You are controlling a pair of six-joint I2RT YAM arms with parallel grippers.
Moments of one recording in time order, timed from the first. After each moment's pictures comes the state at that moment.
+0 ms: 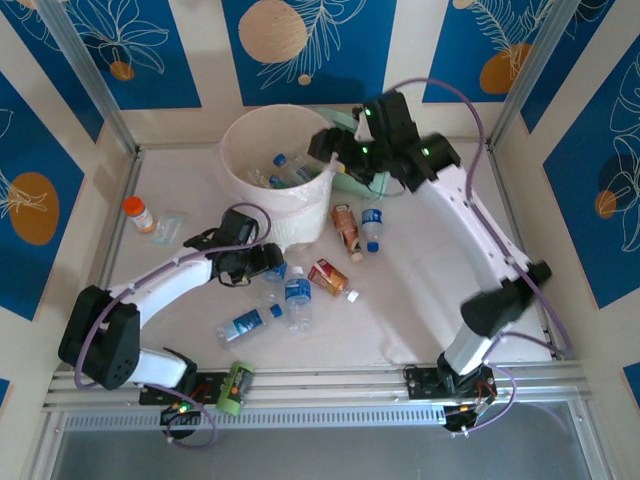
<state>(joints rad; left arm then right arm) -0.49 1.40 0.85 -0.52 0.14 -0.75 0.54 1.60 1.87 -0.90 -0.27 0.80</state>
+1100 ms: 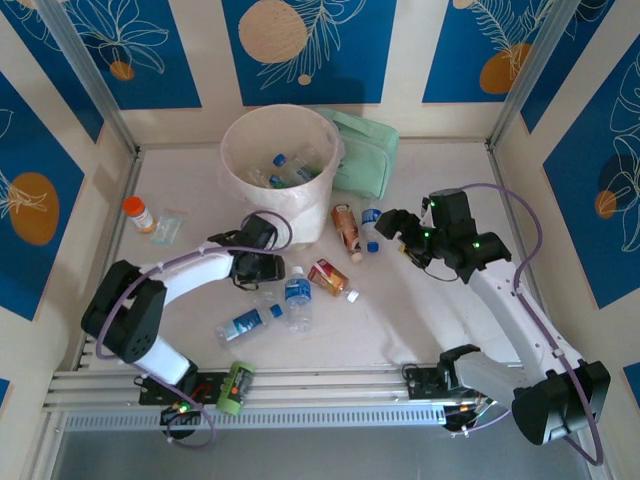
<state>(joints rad) -0.58 1.53 0.88 -0.54 0.00 -0.63 0.28 1.04 0.97 -0.73 -0.34 0.90</state>
